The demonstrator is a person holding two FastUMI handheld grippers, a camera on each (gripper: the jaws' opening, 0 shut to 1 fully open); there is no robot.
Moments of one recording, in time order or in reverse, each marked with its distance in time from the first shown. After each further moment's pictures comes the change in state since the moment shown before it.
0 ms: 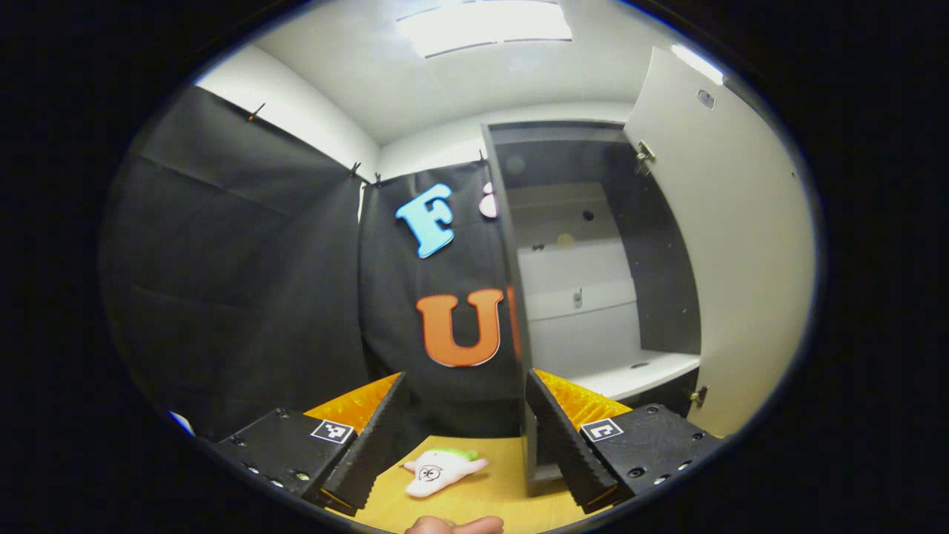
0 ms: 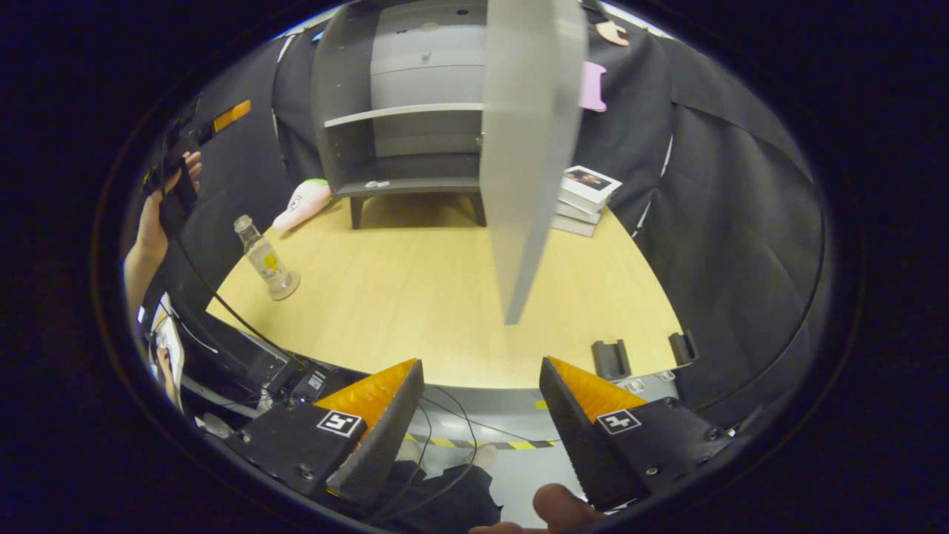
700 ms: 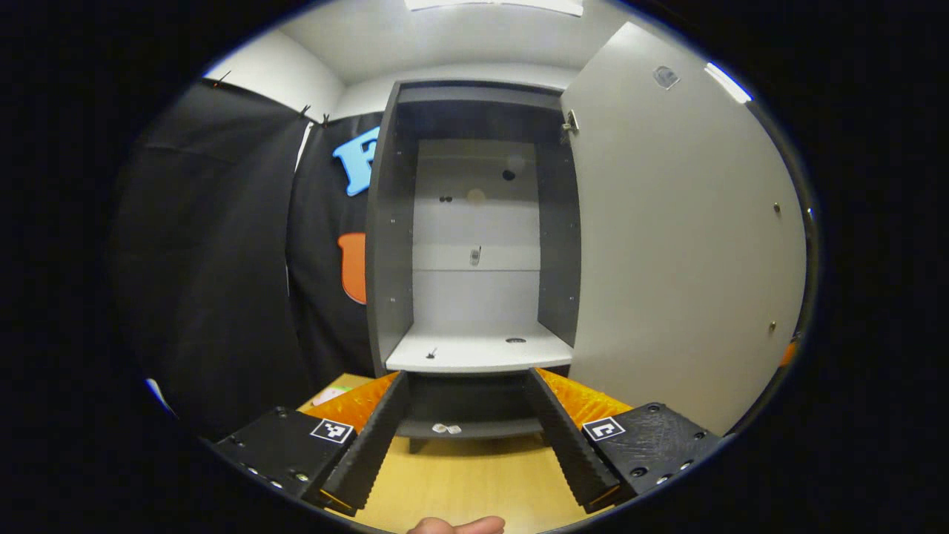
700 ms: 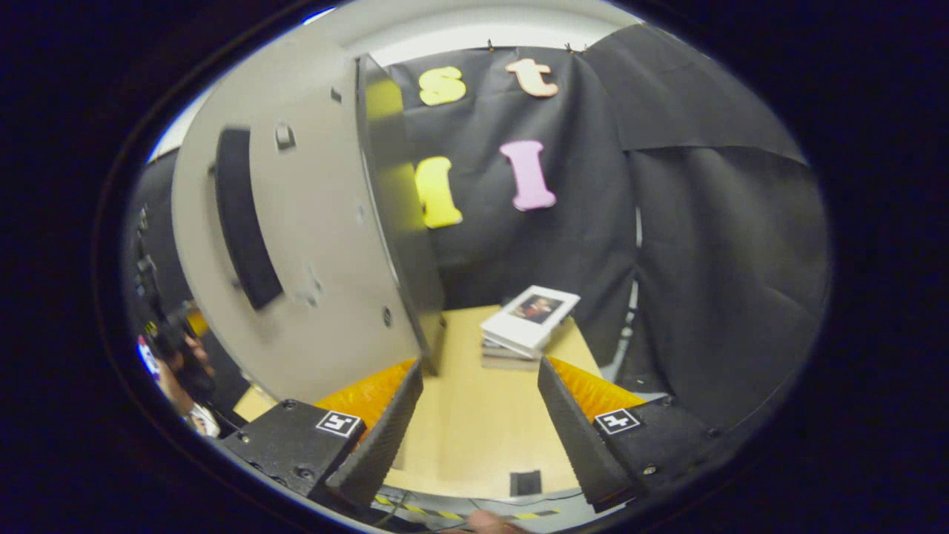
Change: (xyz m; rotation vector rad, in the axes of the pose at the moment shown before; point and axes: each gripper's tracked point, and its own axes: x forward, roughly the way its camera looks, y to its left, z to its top) left arm -0.057 -0.166 -0.011 -0.162 0.331 -0.143; right arm -0.078 -0.162 0.283 0.140 -0.484 0.307
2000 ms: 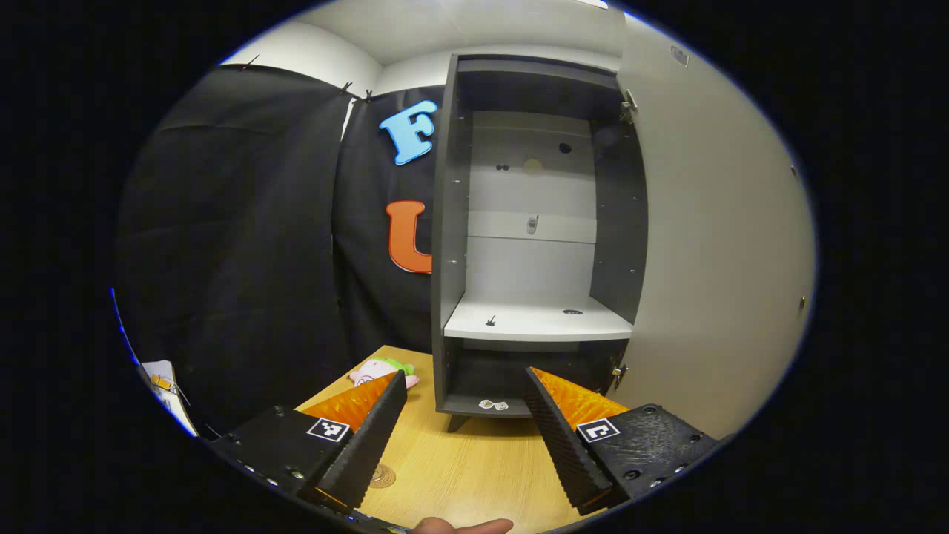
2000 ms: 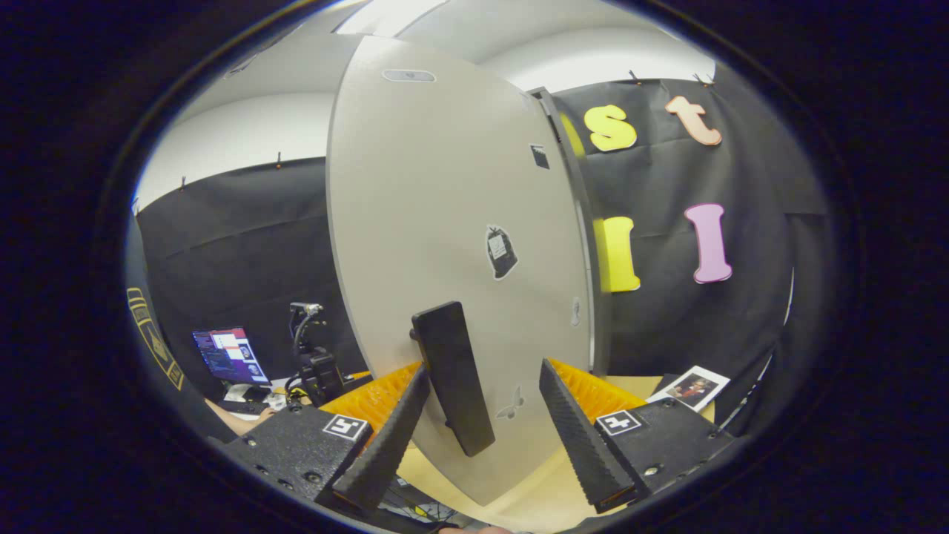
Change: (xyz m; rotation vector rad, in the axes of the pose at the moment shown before) left arm 0.003 0.078 -0.042 -0.043 0.090 0.162; right arm -0.004 0.134 0.058 -0.232 -0.057 0.489
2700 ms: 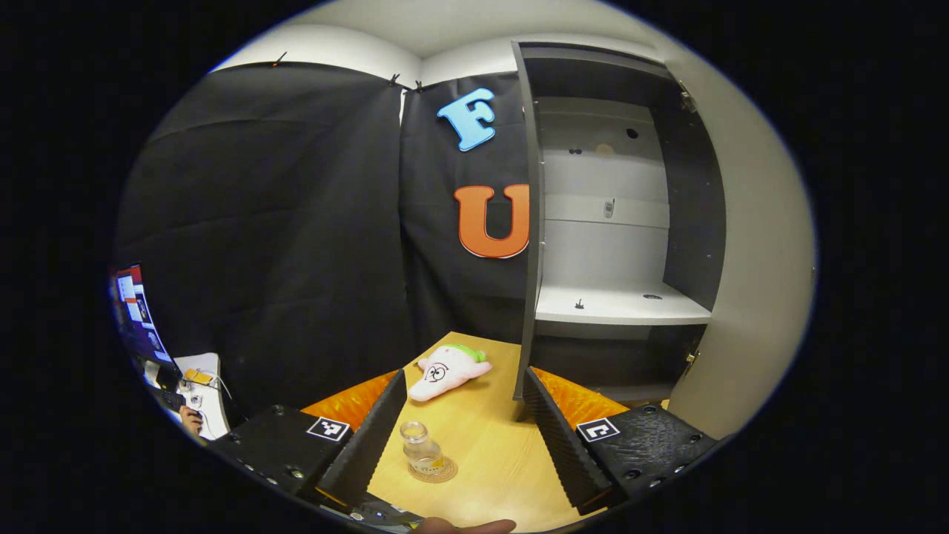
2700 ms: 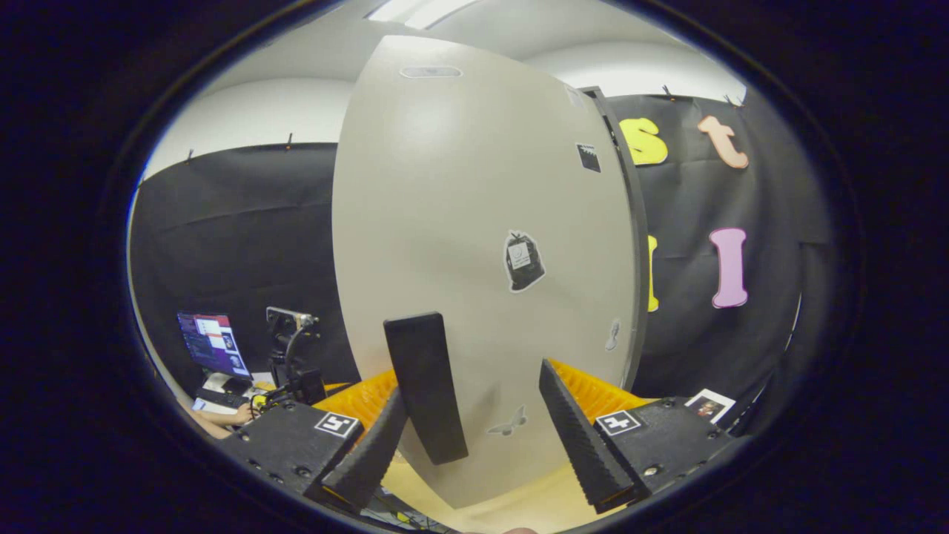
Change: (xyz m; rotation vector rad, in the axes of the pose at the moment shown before) left arm -0.001 0.083 -0.016 0.030 0.040 0.211; right arm 0.031 0.001 0.011 -0.081 -0.053 -0.059
